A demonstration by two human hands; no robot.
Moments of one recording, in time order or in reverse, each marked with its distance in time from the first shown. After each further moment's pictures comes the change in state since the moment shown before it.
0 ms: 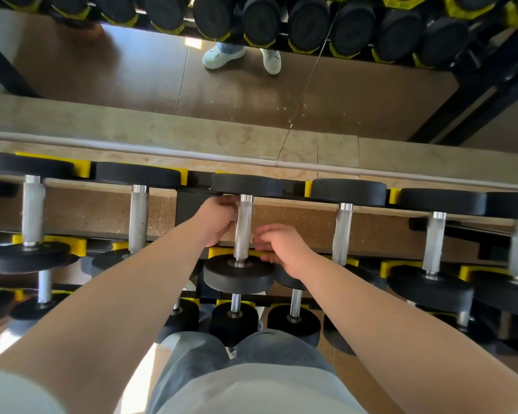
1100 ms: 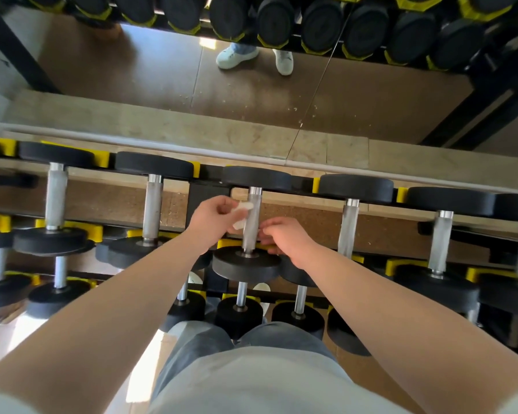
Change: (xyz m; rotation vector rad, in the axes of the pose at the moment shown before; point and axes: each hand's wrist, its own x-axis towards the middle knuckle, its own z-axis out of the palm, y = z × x) left_hand -0.051 -0.010 -0.022 0.456 0.159 0.220; right_hand -0.011 -0.008 0.005 -0.229 -0.024 -0.072
